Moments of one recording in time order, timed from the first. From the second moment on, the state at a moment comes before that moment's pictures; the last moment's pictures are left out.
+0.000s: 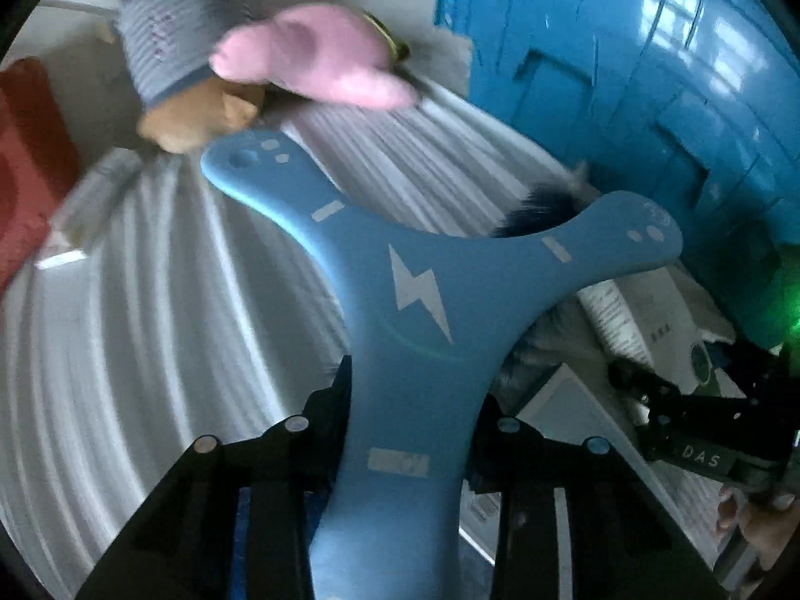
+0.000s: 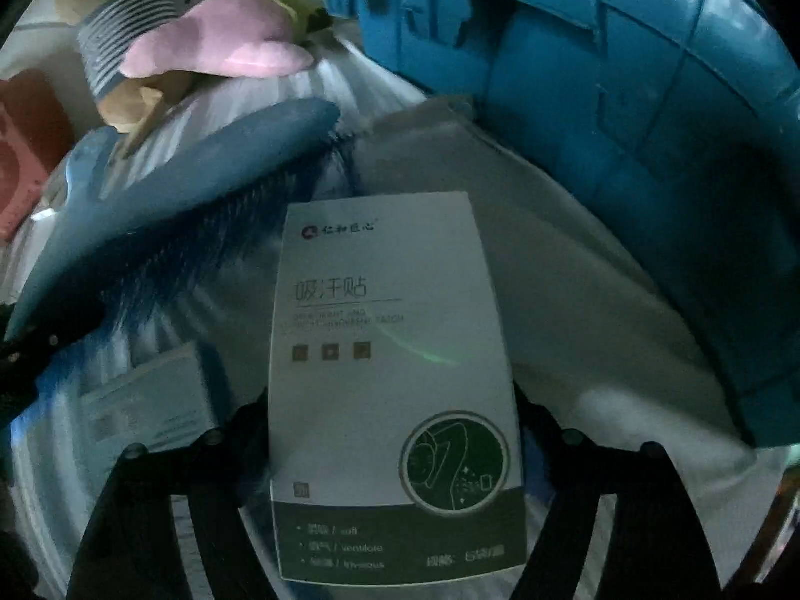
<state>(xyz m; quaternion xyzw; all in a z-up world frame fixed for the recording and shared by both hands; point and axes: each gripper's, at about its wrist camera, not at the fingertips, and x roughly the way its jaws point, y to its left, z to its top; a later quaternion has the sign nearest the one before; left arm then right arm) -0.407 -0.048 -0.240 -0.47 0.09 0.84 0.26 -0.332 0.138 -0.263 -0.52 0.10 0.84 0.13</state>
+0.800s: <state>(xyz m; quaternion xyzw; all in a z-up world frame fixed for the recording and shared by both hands) -0.309 -0.108 -0.076 -0.34 0.02 0.93 0.16 -0.271 0.094 -0.060 -0.37 0.00 0.93 0.00</state>
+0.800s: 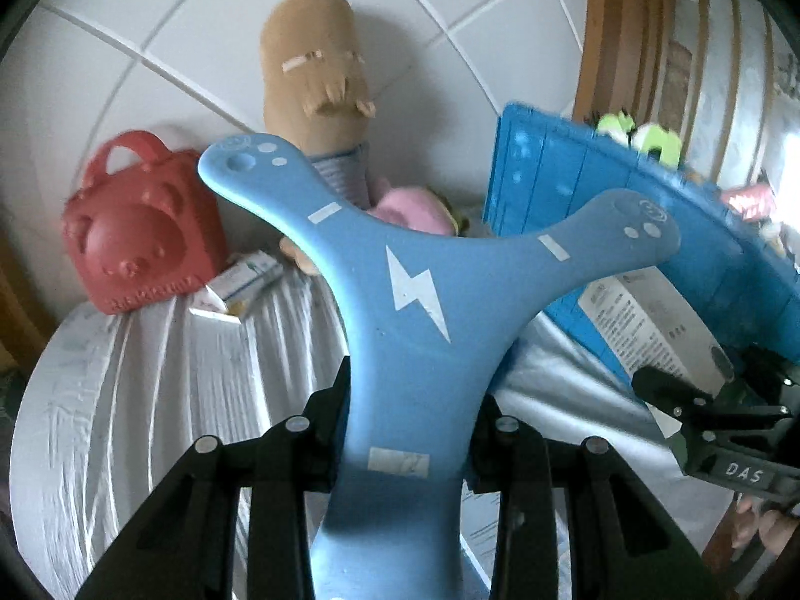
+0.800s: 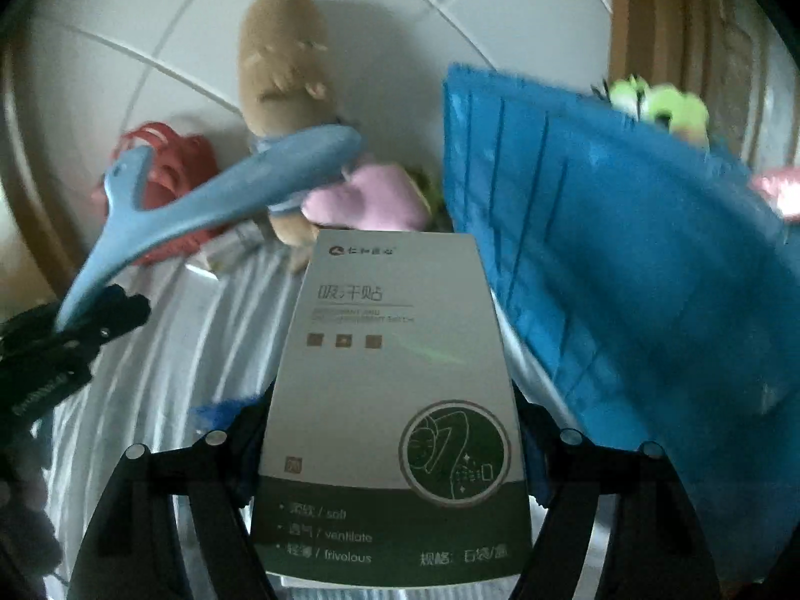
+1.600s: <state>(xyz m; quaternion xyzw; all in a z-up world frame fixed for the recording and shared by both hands) -0.299 0.076 0.053 -0.24 0.01 0.94 0.26 -0.209 0.266 0.091 -0.23 -0.02 0.97 0.10</state>
